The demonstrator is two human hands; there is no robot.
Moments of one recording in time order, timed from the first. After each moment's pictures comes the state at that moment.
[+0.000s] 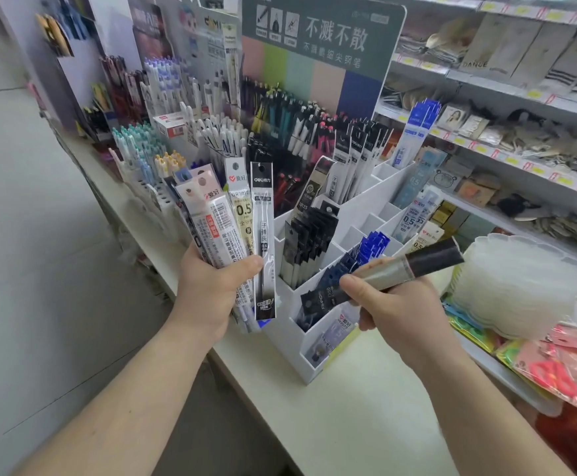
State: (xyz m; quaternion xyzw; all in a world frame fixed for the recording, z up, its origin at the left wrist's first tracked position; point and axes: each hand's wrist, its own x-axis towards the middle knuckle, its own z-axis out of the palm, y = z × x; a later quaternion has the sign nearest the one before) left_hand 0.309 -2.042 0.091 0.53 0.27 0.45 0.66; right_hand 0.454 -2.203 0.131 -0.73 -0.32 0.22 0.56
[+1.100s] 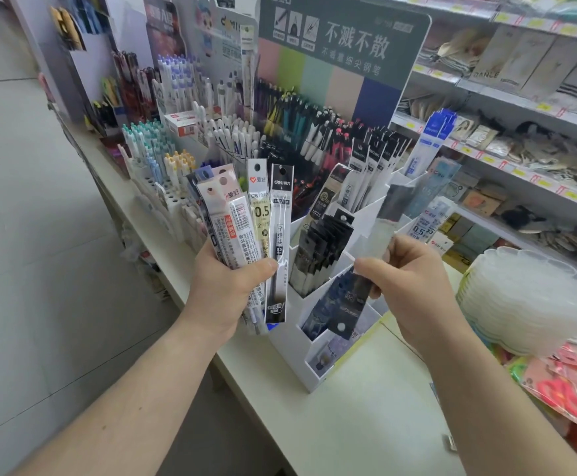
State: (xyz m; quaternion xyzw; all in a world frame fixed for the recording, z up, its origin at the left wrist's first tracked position) left_hand 0.310 -2.033 0.088 0.53 0.30 0.42 0.67; right_hand 0.466 -2.172 0.145 -0.71 -0.30 0.22 0.59
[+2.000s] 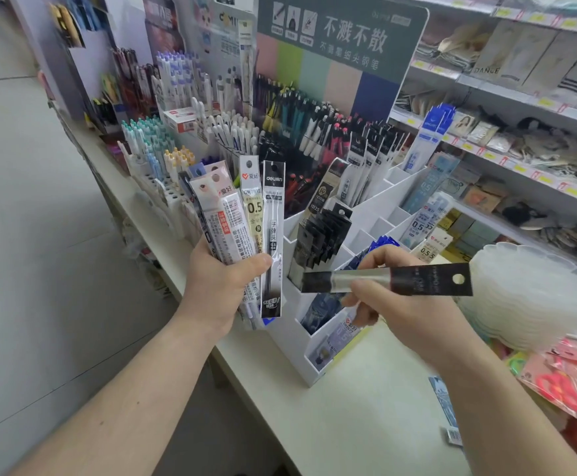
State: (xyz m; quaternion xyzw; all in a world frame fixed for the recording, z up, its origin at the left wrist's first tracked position) left_hand 0.307 -2.034 0.086 0.54 0.30 0.43 0.66; right_hand 0.457 -2.197 0.143 -0.70 -0.38 0.29 0.54
